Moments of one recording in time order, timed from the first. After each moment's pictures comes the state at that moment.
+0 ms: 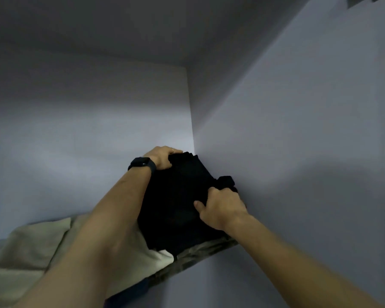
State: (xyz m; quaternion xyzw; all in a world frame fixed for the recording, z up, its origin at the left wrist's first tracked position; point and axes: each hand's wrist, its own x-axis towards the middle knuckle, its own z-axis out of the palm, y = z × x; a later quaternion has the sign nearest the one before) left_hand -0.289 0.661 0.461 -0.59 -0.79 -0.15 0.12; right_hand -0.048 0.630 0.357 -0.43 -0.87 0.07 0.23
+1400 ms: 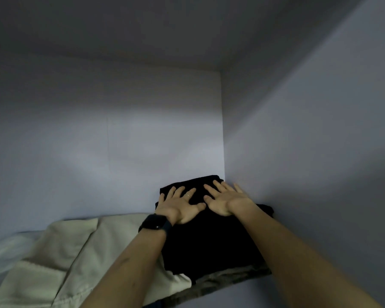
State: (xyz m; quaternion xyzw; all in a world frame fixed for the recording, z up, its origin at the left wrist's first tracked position) left_hand -0.270 0.617 0.362 -0.45 -0.88 -0.14 0.04; right_hand -0.159 0.750 0.371 -0.34 -0.94 -0.03 0.07
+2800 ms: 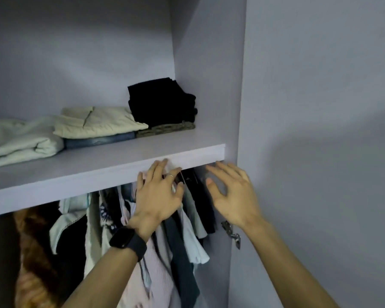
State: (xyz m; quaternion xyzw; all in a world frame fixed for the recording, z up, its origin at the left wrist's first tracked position) left_hand 0.082 0.345 0.173 -0.50 -0.81 -0.22 0.19; right_hand 0.264 0.445 0.170 -0.28 -0.86 0.15 0.41
